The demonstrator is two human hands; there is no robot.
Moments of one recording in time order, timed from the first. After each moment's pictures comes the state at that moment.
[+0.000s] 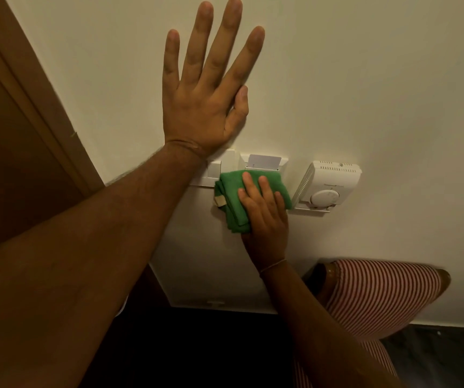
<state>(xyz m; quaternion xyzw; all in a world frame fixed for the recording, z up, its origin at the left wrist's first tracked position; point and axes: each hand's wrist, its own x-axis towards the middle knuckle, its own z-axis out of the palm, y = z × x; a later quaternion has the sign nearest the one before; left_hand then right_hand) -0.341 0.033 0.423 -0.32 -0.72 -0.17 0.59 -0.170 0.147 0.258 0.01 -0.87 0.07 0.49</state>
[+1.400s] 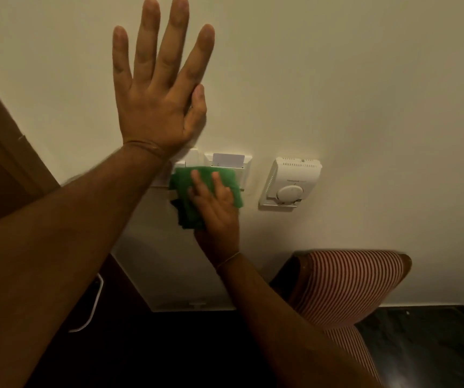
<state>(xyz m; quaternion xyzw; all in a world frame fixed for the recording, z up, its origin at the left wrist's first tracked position) -0.329 0.024 0.430 -0.29 -0.73 -0.11 0.61 -0.188 0.122 0.260 0.05 -0.86 0.18 0.47</state>
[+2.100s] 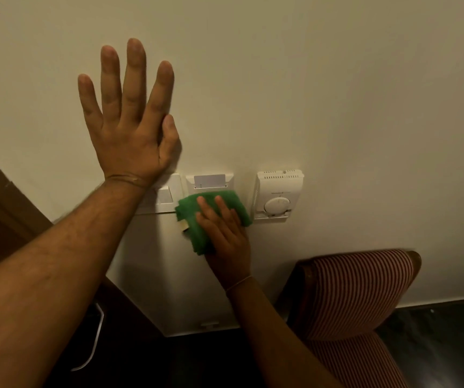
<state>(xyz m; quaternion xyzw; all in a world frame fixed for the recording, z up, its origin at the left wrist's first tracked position) -0.322 0.028 0.436 -0.29 -0.73 -0.12 0.61 -0.169 0.148 0.253 0.03 -0.84 0.18 0.51</state>
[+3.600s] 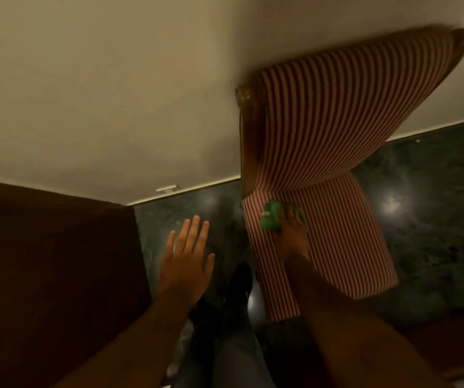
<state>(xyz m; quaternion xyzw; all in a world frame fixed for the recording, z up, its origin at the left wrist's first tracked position) 0.046 0.067 -0.088 -0.39 -0.90 0.07 -0.18 0.165 0.326 -0.163 -0.39 -0.86 0.25 -0.23</state>
